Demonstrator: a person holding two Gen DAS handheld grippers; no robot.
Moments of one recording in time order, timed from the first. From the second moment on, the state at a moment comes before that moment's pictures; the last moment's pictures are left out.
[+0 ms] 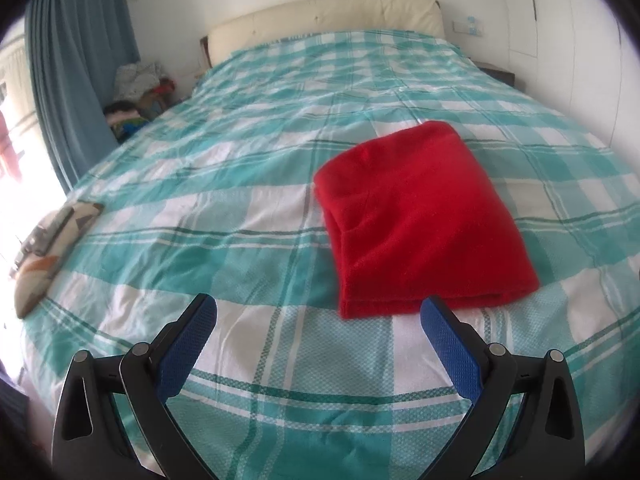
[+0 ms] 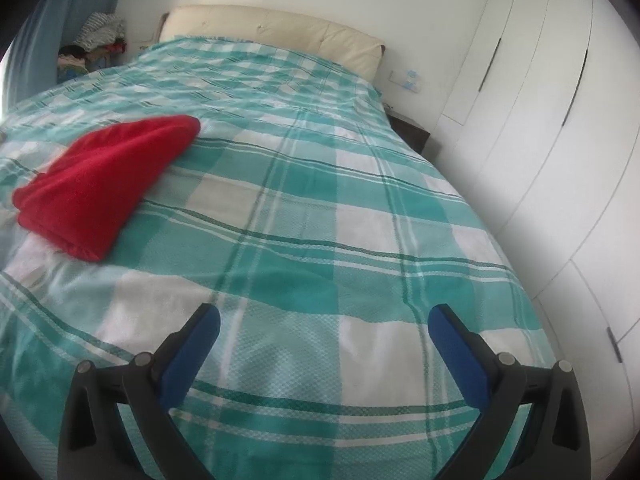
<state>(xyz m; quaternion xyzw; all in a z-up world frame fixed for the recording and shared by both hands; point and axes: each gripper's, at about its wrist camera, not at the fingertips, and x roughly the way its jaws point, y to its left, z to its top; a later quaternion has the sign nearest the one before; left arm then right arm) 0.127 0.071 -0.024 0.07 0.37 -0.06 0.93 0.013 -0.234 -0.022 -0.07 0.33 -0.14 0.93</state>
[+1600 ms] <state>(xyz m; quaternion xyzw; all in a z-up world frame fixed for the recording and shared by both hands) 0.253 0.029 -0.056 -0.02 0.46 -0.19 0.87 0.225 -0.187 -0.024 0.07 0.42 0.07 0.90</state>
